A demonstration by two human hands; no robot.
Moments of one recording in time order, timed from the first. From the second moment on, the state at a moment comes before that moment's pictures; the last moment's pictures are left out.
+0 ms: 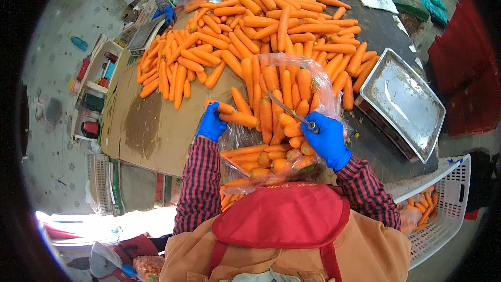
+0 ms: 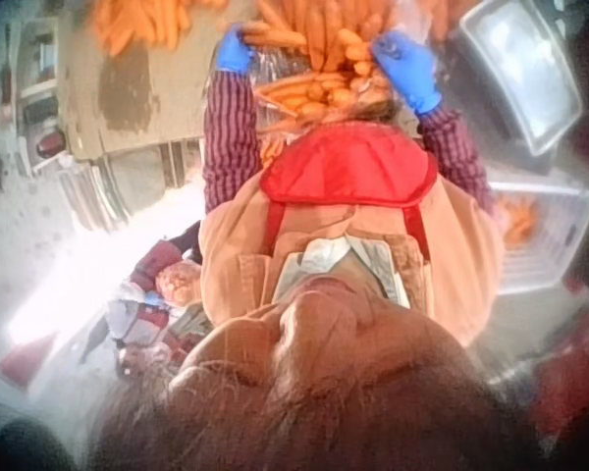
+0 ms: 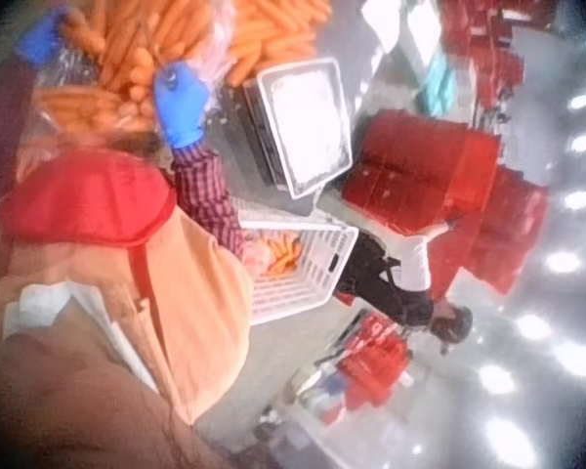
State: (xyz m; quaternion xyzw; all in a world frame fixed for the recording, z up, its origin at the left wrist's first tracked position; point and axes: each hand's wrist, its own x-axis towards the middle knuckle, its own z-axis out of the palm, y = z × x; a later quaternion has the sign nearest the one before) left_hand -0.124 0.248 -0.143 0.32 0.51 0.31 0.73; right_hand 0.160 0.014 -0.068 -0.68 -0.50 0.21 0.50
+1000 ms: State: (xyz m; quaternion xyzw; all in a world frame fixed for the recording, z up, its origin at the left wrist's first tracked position) left_hand -0.073 0.130 -0.033 0.48 0.31 0.48 0.66; right_hand 0.135 0.002 -0.008 -0.50 -0.30 0.59 0.56
